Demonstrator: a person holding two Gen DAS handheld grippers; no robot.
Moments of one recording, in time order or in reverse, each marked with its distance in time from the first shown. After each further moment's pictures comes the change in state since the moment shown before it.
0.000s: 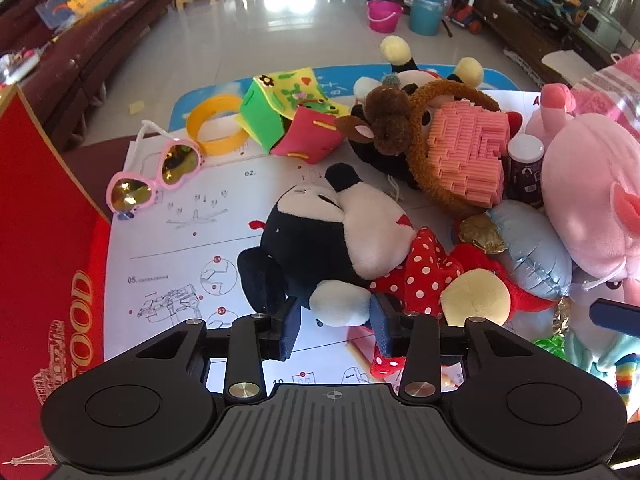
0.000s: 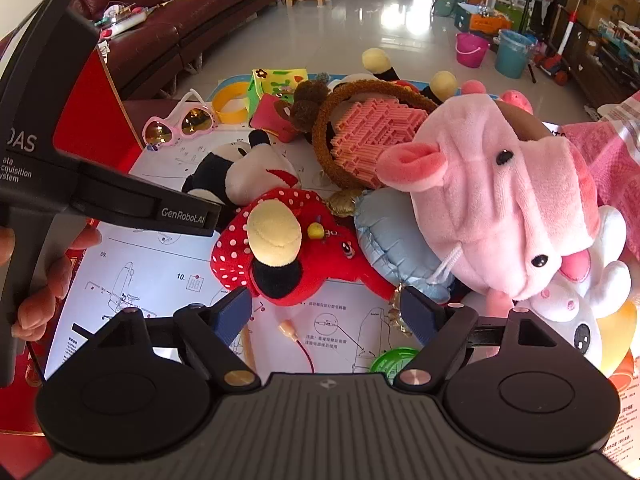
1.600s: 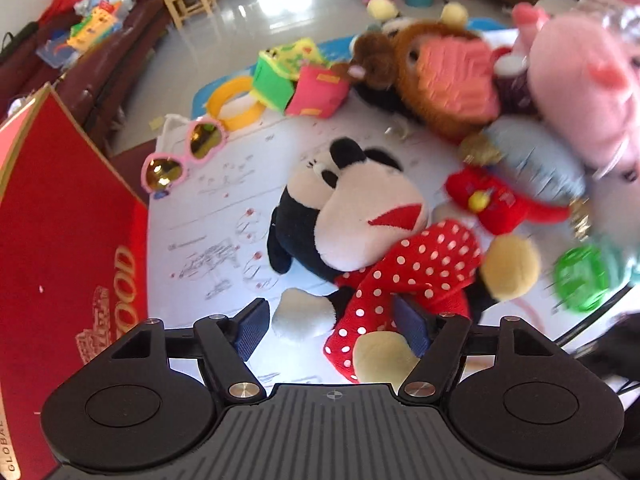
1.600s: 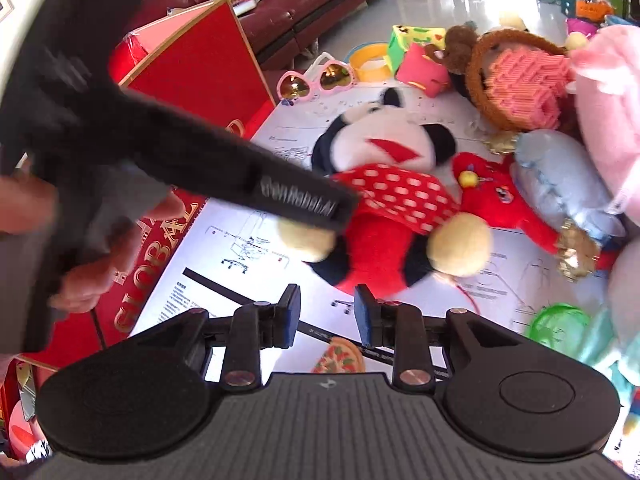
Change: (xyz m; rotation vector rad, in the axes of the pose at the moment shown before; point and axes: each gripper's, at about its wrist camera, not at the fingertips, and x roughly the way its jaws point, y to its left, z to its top) left arm -0.013 -0.012 -0.053 0.149 0.062 0.154; right arm 0.019 0.032 -0.055 -0.040 0.073 0.314
